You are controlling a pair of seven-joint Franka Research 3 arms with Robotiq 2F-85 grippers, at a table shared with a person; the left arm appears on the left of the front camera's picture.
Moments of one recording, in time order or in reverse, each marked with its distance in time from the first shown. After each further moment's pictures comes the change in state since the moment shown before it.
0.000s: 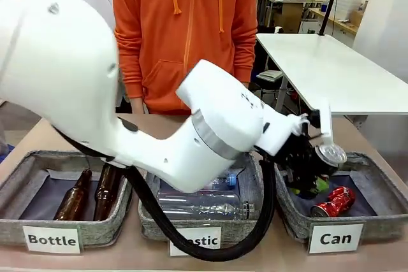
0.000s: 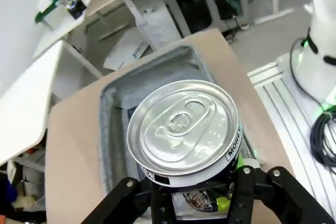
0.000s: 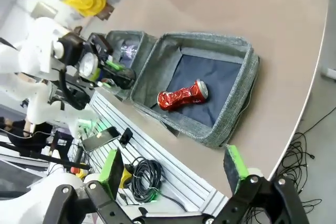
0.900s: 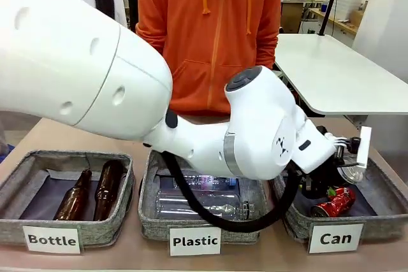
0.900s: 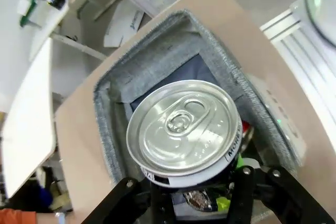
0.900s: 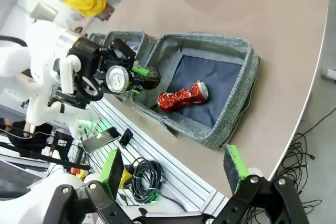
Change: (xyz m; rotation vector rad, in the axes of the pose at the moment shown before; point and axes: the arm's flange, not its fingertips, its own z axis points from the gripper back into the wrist) left arm 0.023 0.012 -0.061 0.024 0.235 -0.196; right arm 0.000 0.000 0.000 0.001 -0.003 0.000
